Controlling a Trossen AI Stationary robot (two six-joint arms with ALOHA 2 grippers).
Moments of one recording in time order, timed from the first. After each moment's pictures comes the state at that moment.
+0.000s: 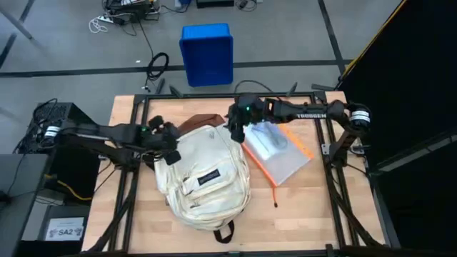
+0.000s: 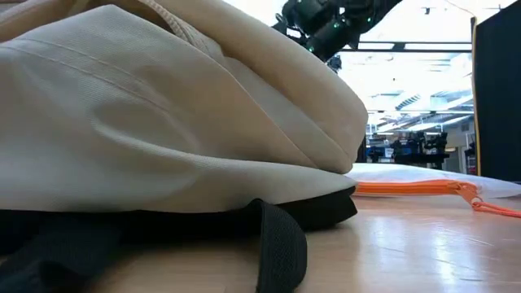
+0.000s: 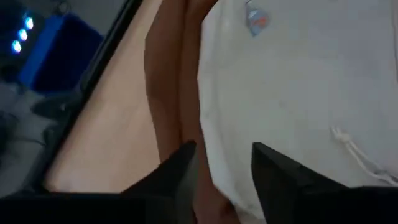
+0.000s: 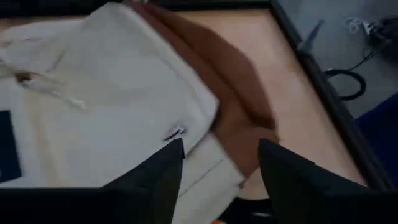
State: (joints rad) left arm -0.09 0.95 0.82 -0.95 -0.53 -0.43; right arm -0.29 1.71 1.27 -0.16 -0.07 -0.11
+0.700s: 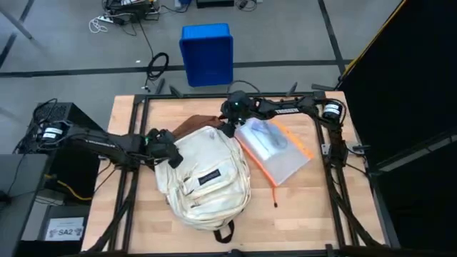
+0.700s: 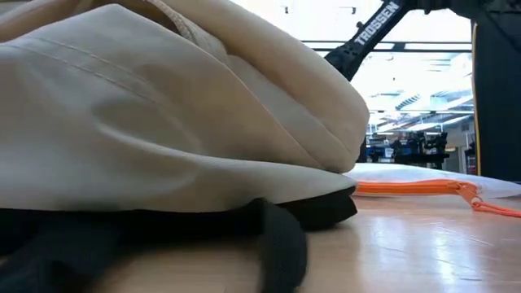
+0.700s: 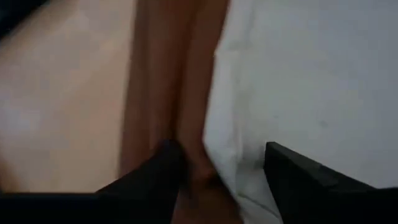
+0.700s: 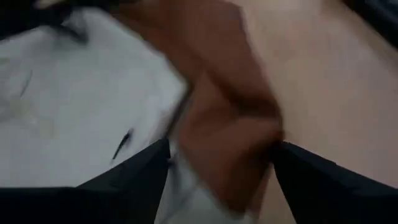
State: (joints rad) left arm -0.05 0.96 0.47 -0.63 -0.50 -0.68; right arm -0.41 2.02 1.31 0.05 -0.33 0.06
